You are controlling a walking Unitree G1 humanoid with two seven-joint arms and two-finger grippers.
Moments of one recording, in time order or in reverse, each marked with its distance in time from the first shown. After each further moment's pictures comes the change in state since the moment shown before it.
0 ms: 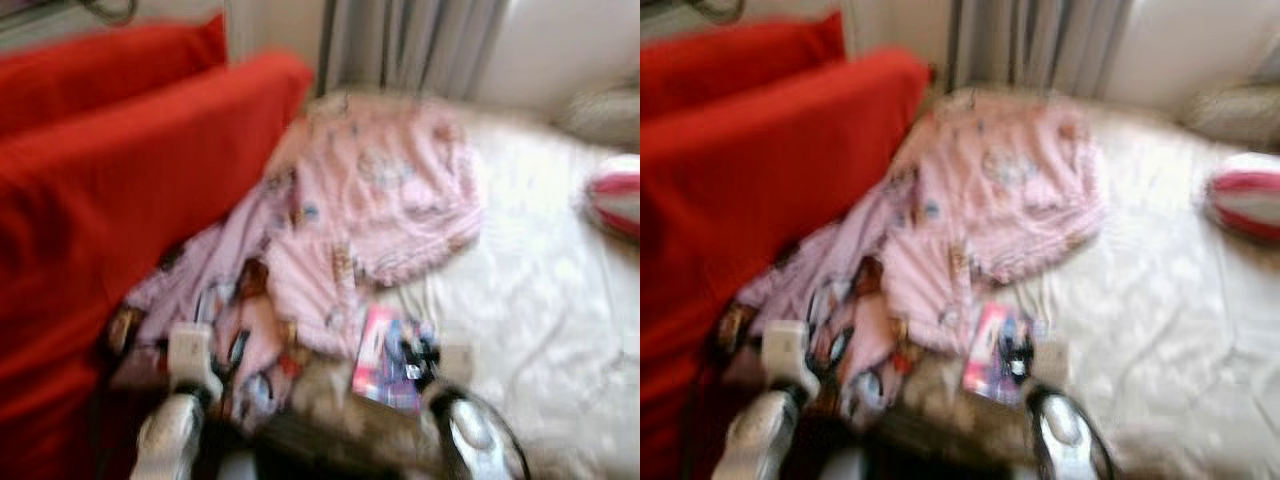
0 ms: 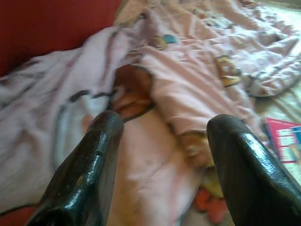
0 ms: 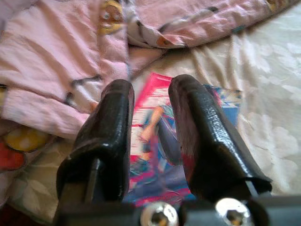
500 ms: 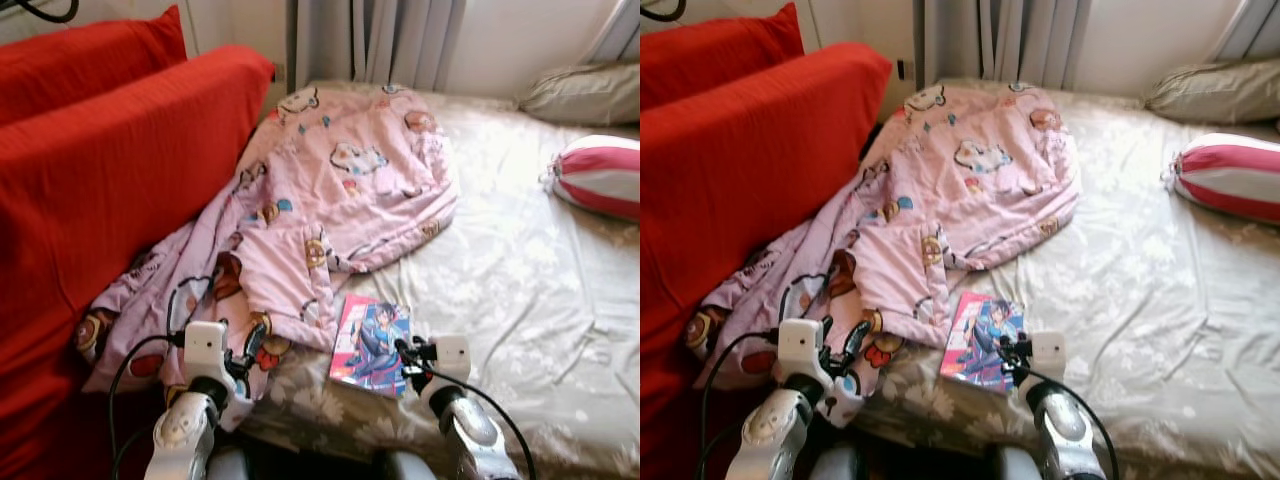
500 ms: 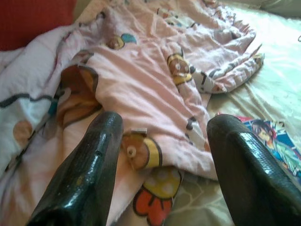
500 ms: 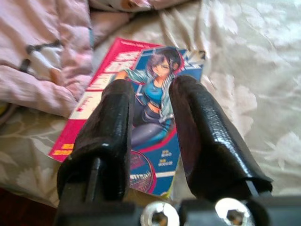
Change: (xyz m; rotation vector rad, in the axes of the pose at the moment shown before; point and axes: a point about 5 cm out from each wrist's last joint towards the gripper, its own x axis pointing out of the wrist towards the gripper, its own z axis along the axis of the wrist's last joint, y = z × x) left arm 0.011 -0.011 0.009 -0.004 -0.030 -0.041; right arm 0.012 -0.003 -0.001 0.009 0.095 -0.023
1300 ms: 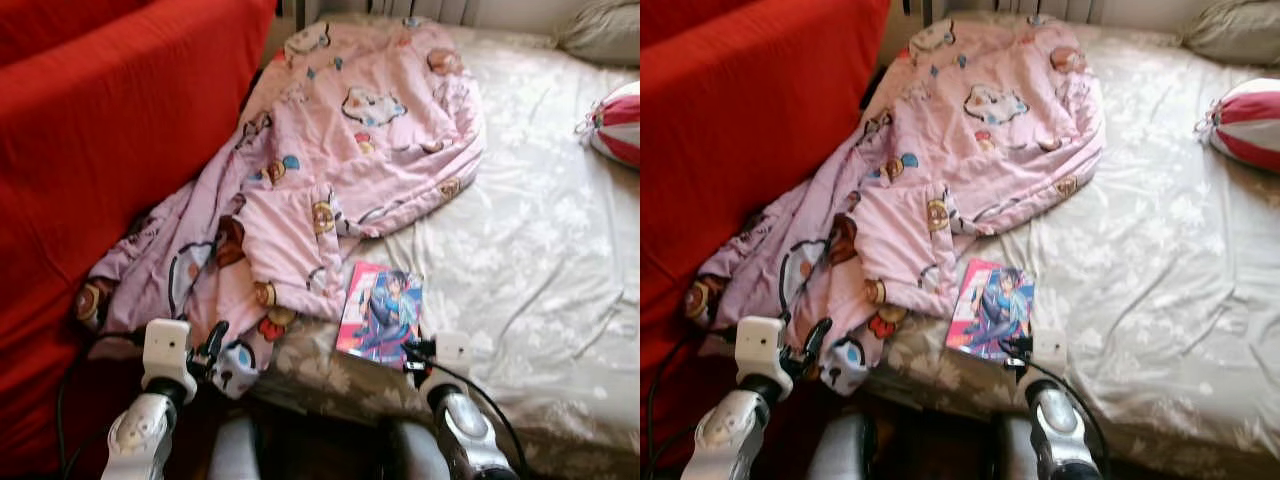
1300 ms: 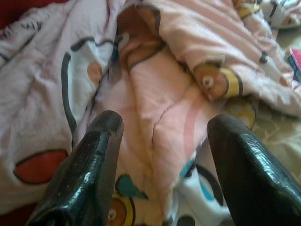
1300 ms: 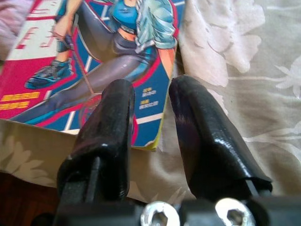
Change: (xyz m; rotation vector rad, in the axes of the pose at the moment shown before) left arm -0.032 0.042 0.005 0.146 0.033 0.090; right arm 0.000 -0.003 -0.006 0.013 0.036 -0.140
